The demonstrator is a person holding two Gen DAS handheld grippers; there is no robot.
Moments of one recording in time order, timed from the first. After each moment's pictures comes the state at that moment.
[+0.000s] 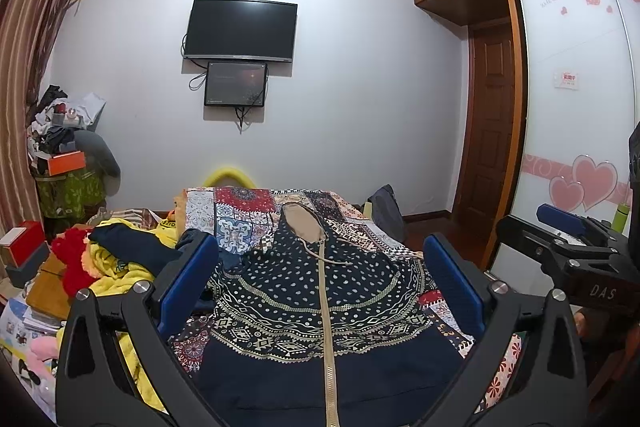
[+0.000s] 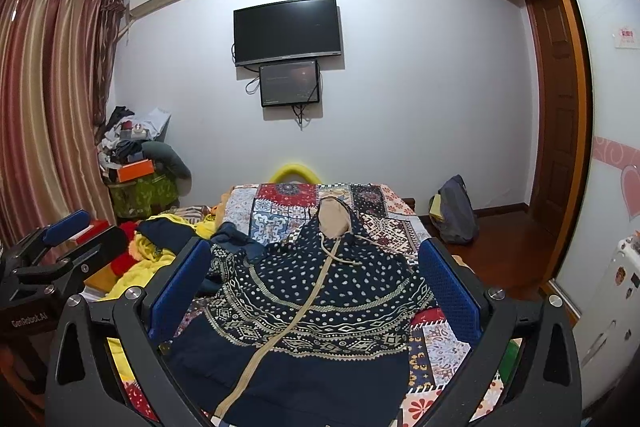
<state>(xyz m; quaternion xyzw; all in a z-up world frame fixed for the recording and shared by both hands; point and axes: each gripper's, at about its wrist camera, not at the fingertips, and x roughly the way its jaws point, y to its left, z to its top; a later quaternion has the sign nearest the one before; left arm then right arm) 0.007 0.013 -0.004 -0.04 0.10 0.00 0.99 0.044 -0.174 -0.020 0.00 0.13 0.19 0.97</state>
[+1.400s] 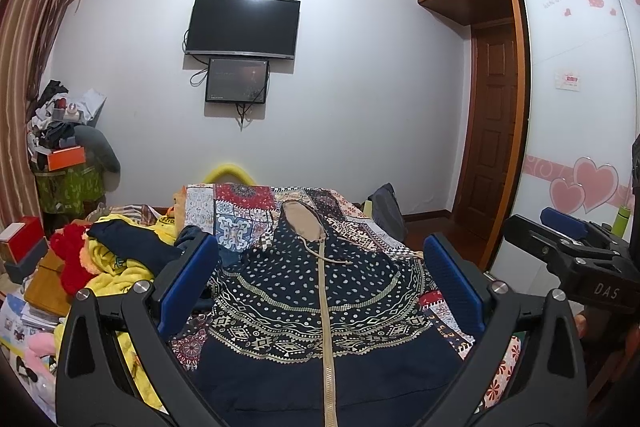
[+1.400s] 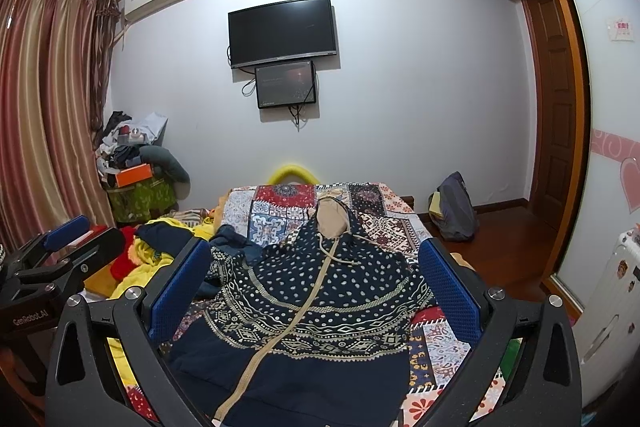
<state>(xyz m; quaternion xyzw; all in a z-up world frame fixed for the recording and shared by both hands) 0.014 0.013 -0.007 -0.04 0.11 0.00 0.99 0.047 -0.181 -0.015 0.01 0.14 0.18 0.97</state>
